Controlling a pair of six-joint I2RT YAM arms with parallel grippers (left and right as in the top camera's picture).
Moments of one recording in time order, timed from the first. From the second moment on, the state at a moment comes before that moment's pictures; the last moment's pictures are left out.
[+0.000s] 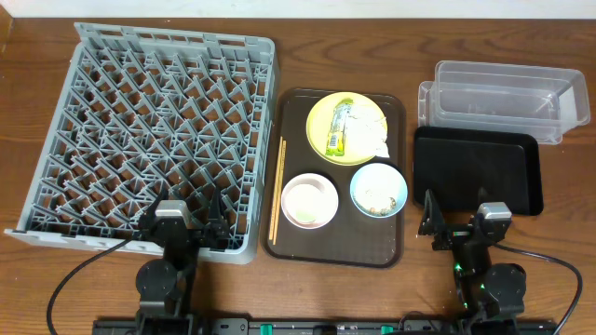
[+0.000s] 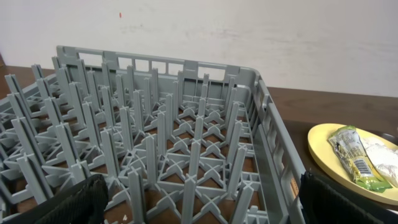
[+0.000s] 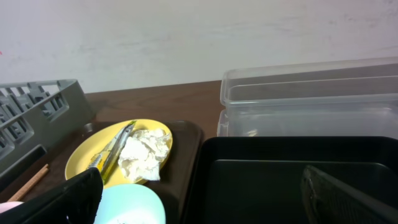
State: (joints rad) left arm -0.04 0.01 0.01 -0.10 0.01 -0.12; right arm 0.12 0.01 0.01 -0.07 0.01 0.17
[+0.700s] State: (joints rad) left arm -0.04 0.01 0.01 -0.10 0.01 -0.12; right arm 0.12 0.01 0.01 -0.06 0.02 0.17
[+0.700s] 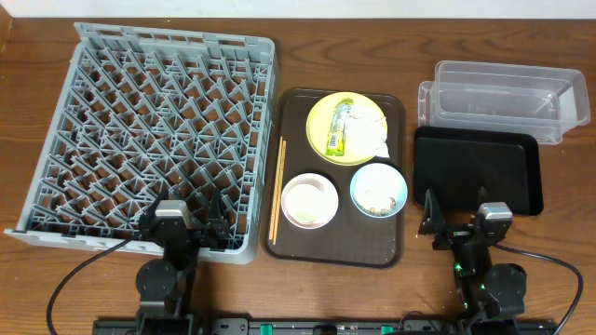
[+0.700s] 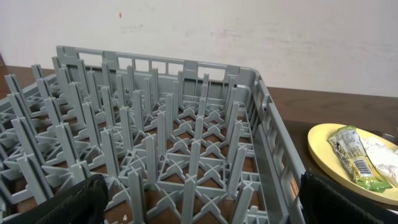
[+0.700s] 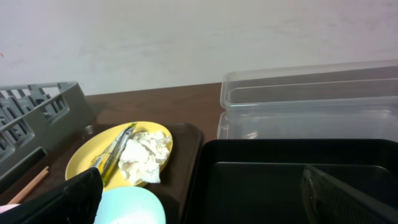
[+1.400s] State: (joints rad) left arm -0.04 0.30 0.39 -0.54 0.01 -0.19; right arm 0.12 0.35 0.31 -0.26 0.00 0.23
